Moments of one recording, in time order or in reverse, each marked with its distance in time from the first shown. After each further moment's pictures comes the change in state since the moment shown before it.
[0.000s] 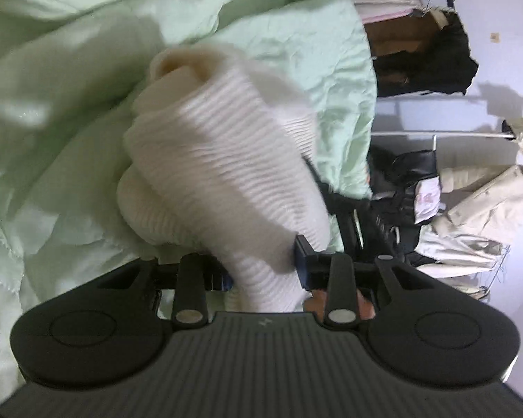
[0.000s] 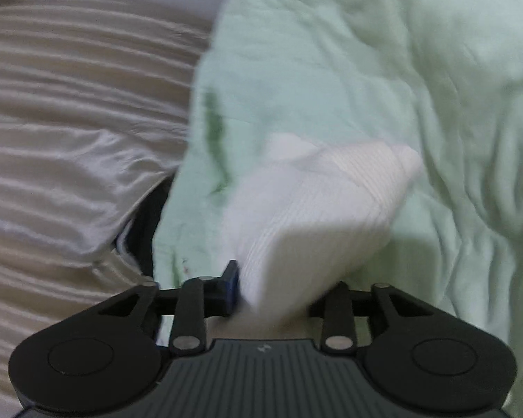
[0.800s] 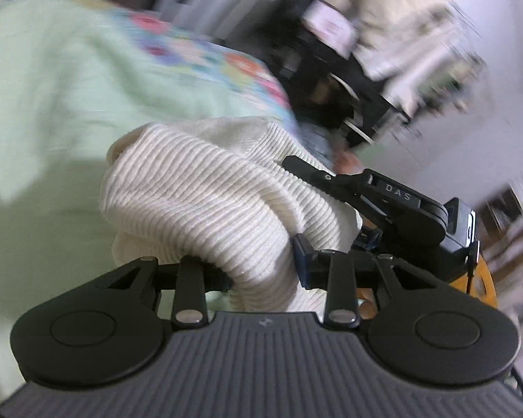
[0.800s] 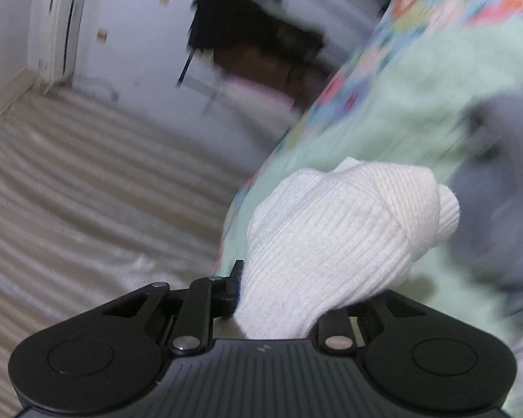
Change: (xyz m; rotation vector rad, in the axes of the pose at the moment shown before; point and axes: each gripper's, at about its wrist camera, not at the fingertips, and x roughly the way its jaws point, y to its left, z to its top) left arm 0.127 -0.296 -0.169 0.832 0.264 -0.064; right arm -0.387 -0.016 0.052 -0.081 -0.510 -0.015
